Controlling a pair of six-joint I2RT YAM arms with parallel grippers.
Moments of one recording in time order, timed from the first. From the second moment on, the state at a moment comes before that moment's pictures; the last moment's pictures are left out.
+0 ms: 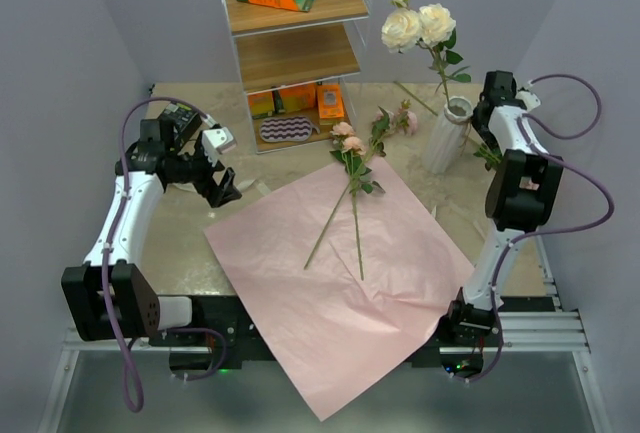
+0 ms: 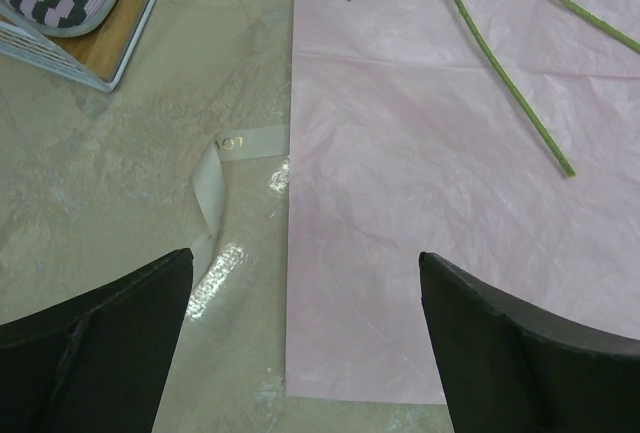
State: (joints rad) left arm 0.08 1.31 1.11 -0.80 0.79 0.78; right arm -0.18 2.09 1.76 -0.58 0.43 0.78
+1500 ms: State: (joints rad) left arm 0.08 1.38 1.11 -0.80 0.71 0.76; right arm -0.21 2.17 1.71 -0.65 0.52 1.68
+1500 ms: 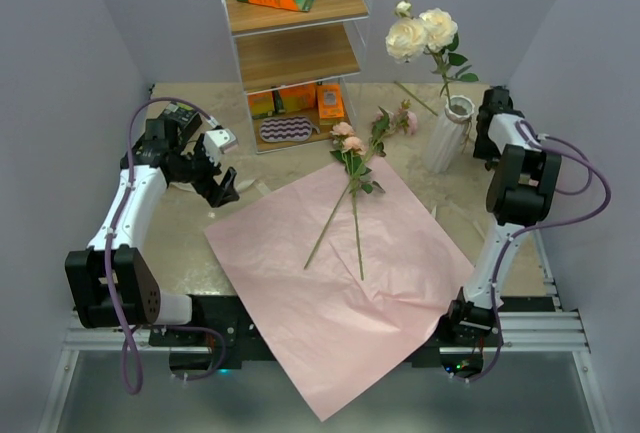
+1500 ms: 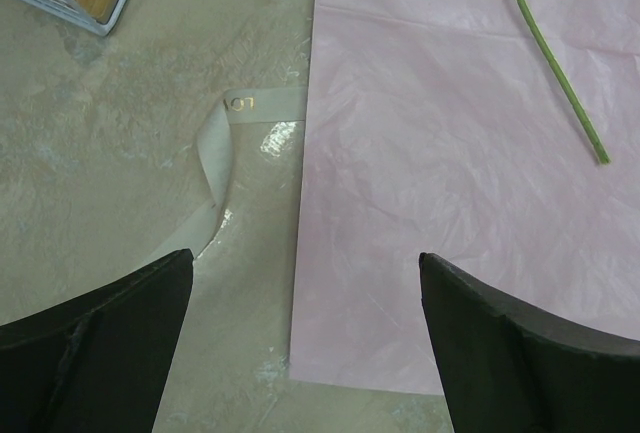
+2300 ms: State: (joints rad) left arm 0.08 1.38 1.11 -0.79 0.70 0.76; right arm -0.28 2.17 1.60 -0.50 0.48 1.62
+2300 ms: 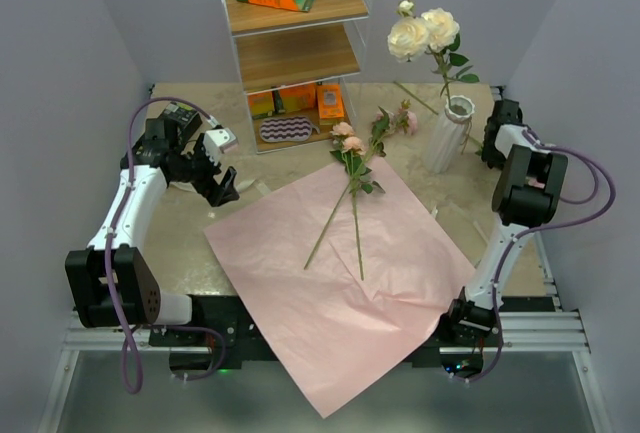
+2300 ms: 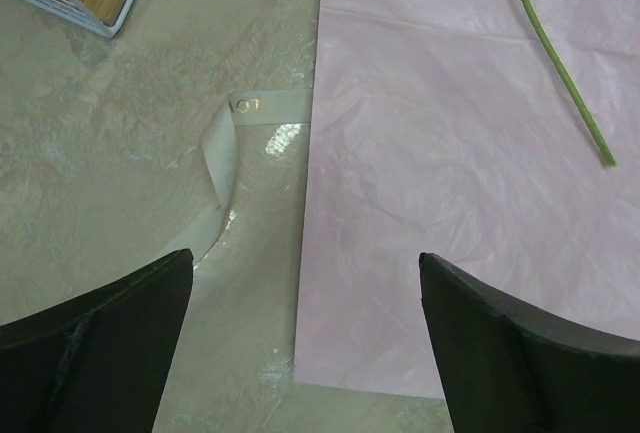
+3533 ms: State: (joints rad) left arm 0.08 1.33 1.10 -0.81 0.71 0.76; right arm -0.07 1.58 1.22 0.11 0.89 0.90
